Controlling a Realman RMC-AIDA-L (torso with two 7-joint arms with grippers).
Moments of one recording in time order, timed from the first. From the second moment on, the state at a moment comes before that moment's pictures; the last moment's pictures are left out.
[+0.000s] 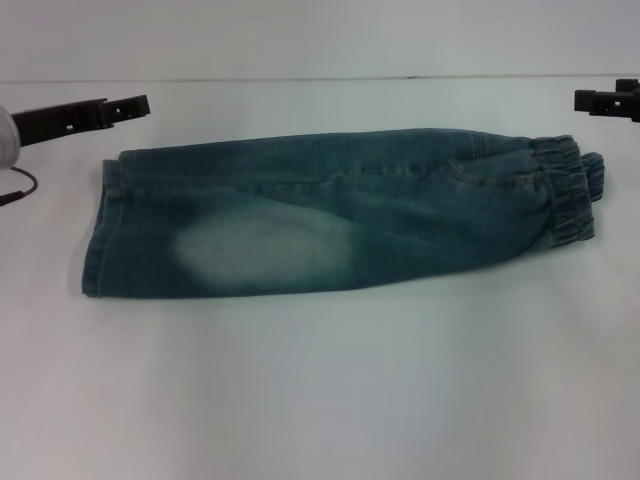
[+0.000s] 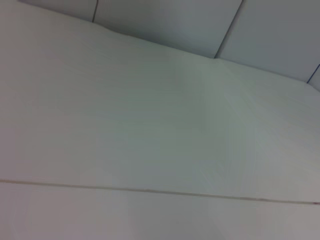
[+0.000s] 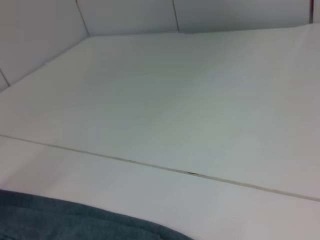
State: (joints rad) left arm -0.66 -2.16 0.56 0.86 2.32 0.94 -2.12; right arm 0.63 1.97 -0.55 -0.83 -2.25 -1.22 1.91
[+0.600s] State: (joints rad) left arm -0.60 -2.16 0.58 0.89 2.06 1.07 -2.06; right arm 0.51 1.98 -0.54 -0.82 -2.03 -1.28 1.86
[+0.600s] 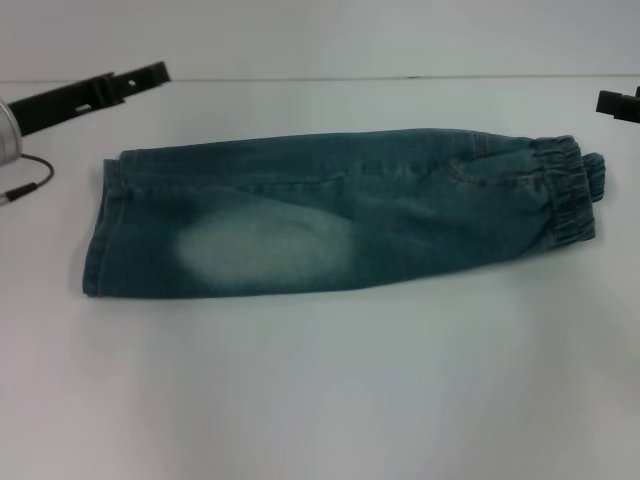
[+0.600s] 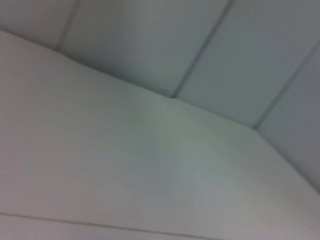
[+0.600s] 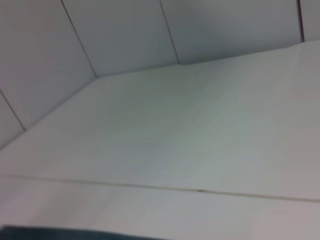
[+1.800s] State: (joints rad) left arm -0.58 -2.17 0.95 0.74 1.83 1.27 -1.84; right arm 0.34 1.91 -0.47 -0.56 -1.89 -1.48 1.77
